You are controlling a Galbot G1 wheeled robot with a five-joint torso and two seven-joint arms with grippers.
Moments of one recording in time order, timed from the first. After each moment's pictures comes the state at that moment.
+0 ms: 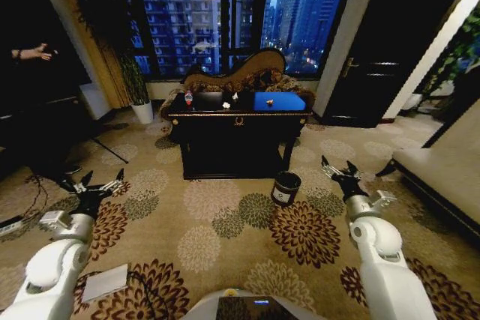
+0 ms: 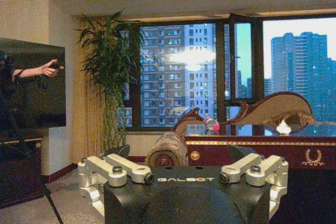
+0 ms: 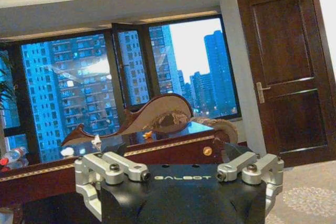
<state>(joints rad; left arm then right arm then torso) 1.56 -1.08 -0.99 -2.02 -0.60 0.07 0.06 -1.36 1.25 0.86 2.02 0.57 -0.19 0.00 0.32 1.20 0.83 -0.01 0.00</state>
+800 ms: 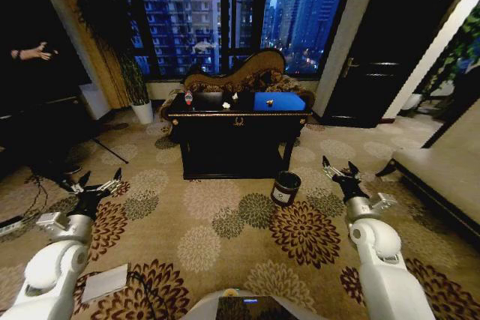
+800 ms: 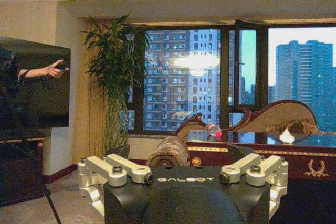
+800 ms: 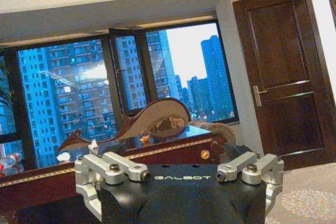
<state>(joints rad) 1.55 -1.10 -0.99 -2.03 -0.62 0.07 0.04 -1.37 1.27 0.86 2.00 0.57 -0.15 0.00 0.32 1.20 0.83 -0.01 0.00</state>
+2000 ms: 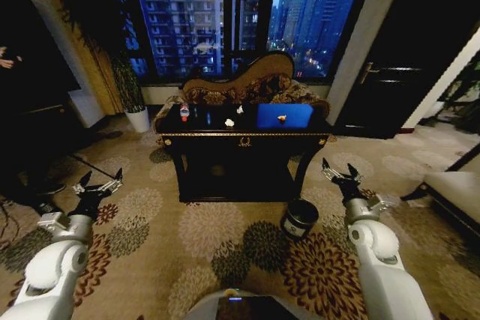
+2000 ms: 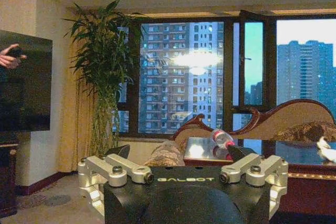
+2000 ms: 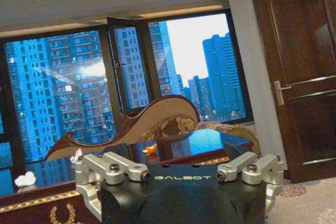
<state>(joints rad) 1.56 -1.09 -0.99 -2.03 -0.62 0.06 0.05 -1.37 1.26 0.86 1.99 0.56 -0.14 0.00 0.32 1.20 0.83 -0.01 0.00</state>
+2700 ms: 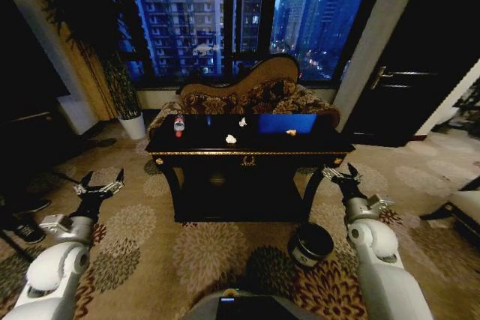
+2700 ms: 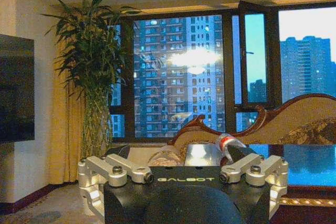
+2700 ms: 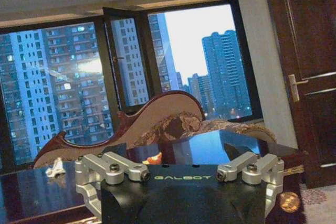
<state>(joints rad) 1.56 -1.11 -0.99 -2.03 -0.57 0.04 0.07 -1.35 1.26 0.85 1.96 0.57 -0.13 0.00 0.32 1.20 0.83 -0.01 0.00</state>
